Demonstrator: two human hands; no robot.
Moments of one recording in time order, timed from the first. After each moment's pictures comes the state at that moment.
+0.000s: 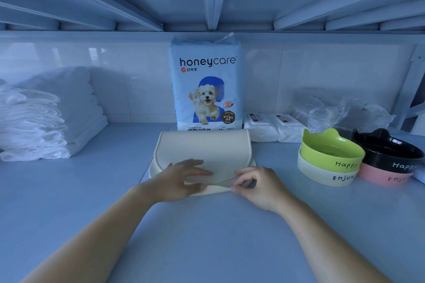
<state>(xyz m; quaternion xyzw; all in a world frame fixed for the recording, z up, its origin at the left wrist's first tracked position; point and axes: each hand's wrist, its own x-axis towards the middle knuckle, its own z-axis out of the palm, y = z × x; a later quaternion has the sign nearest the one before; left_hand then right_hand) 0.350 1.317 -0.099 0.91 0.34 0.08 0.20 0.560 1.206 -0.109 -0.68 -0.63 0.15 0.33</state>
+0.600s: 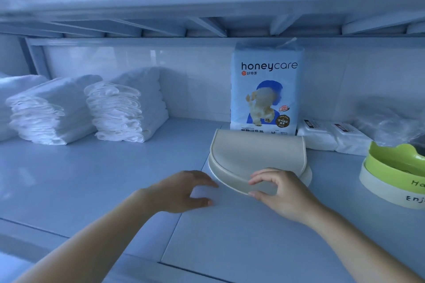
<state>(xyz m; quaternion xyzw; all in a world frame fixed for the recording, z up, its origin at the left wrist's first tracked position) 0.231 1.278 -0.093 0.91 0.38 0.09 0.13 0.486 1.207 -0.094 -0.58 -0.74 0.14 0.32</state>
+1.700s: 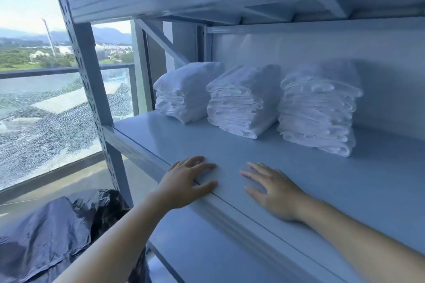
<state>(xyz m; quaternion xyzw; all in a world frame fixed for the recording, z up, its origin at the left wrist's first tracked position) -0.236 1.308 -0.130 0.72 0.67 0.17 0.07 0.004 1.358 -0.118 -0.42 -0.90 0.12 0.09</state>
